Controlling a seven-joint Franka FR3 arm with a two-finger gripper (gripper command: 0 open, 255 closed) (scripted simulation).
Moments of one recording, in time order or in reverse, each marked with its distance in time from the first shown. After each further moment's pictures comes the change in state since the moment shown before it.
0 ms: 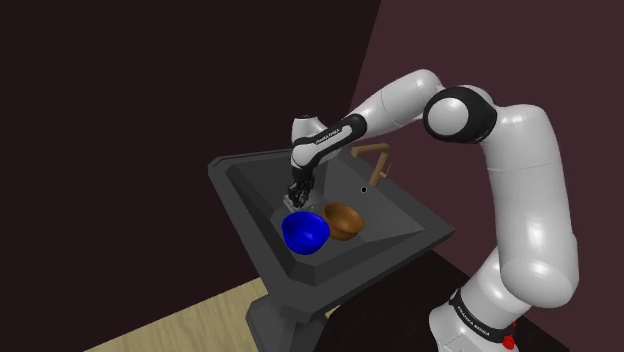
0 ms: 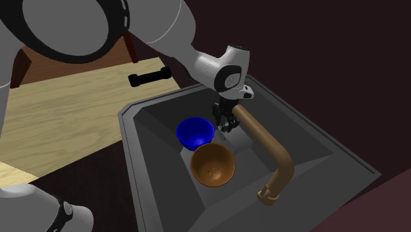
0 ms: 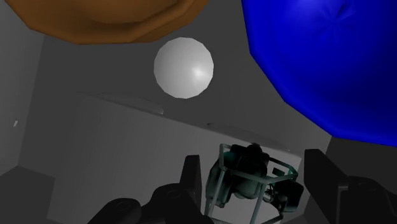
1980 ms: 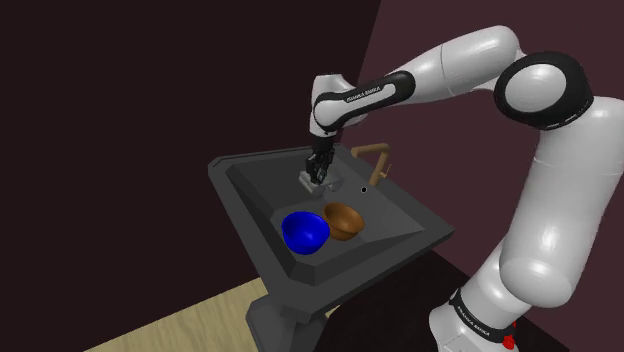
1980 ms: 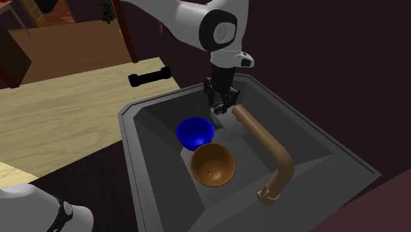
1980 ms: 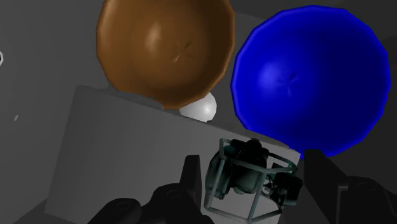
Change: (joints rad) arm -0.014 -0.375 0.010 -0.178 0.022 -0.197 -0.024
